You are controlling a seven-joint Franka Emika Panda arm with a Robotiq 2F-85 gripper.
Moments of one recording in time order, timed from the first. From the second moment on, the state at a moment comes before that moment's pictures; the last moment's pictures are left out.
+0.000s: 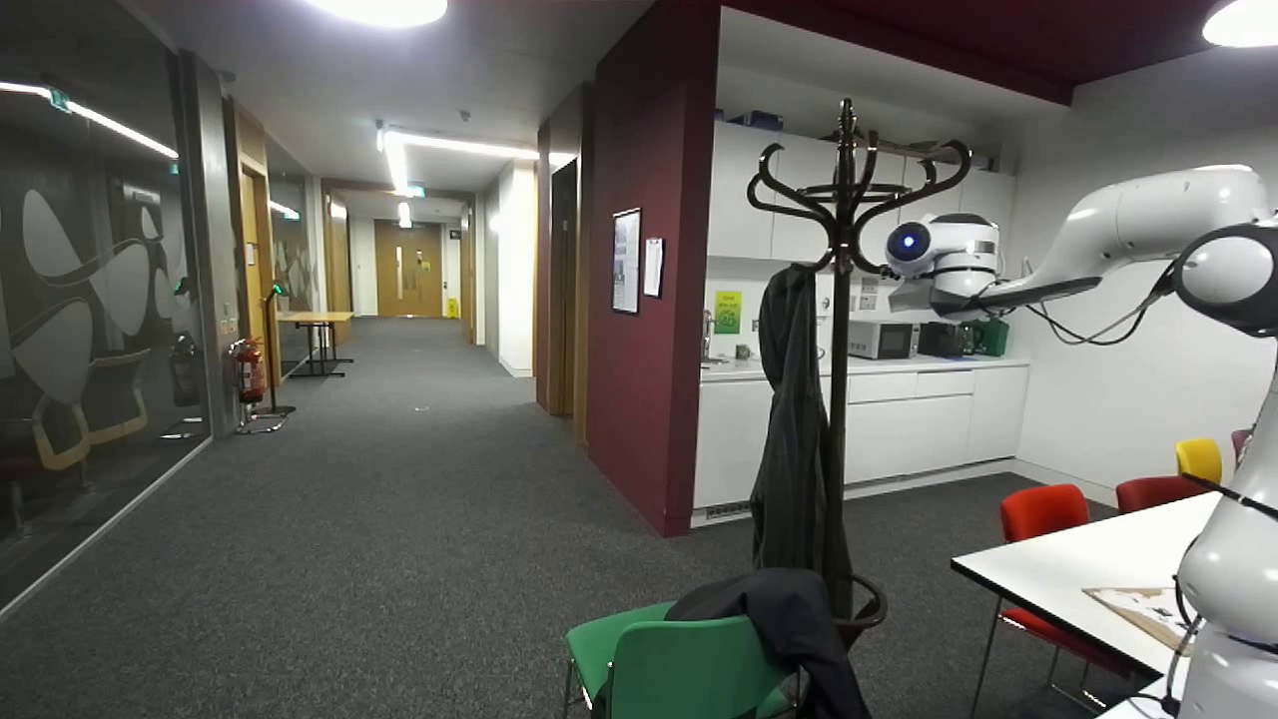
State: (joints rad) arm -0.04 -0.09 -0.07 -1.75 -1.52 2.30 1.36
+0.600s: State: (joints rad) arm -0.07 -0.10 -0.10 -1.76 -1.52 2.30 1.36
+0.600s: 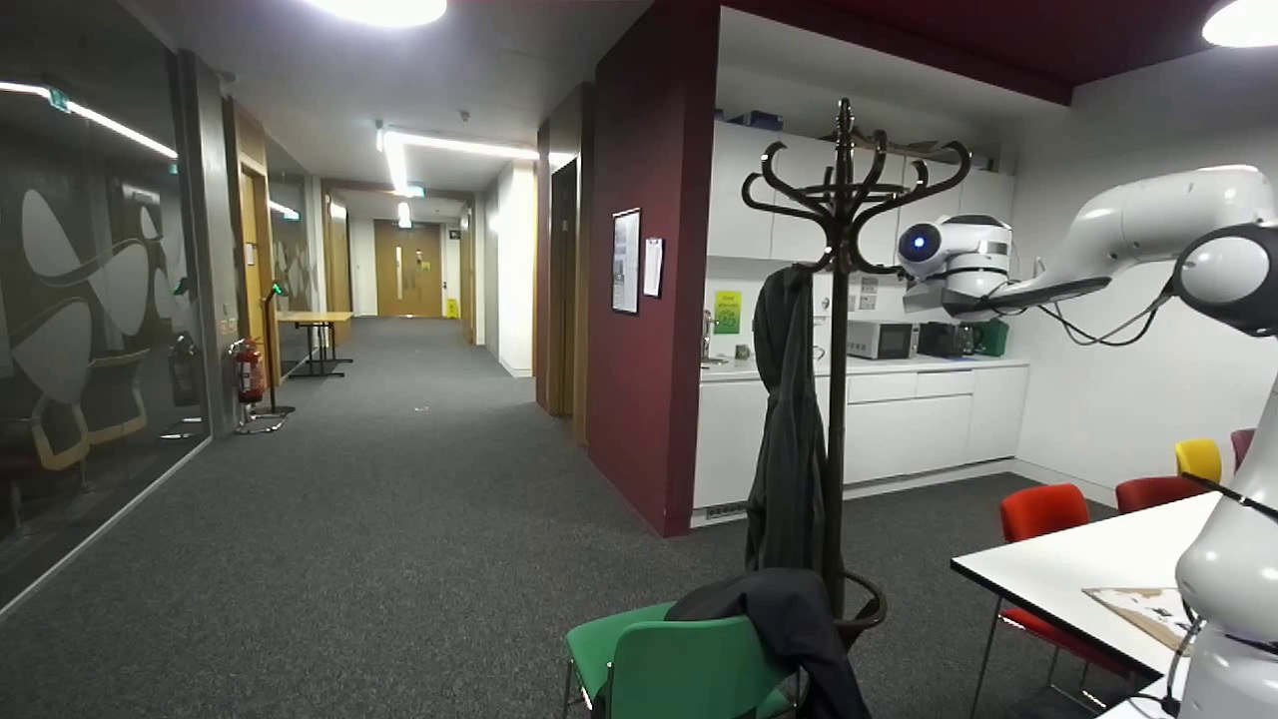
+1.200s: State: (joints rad) arm -0.02 -0.20 -0.01 -1.76 -1.52 2.30 1.36
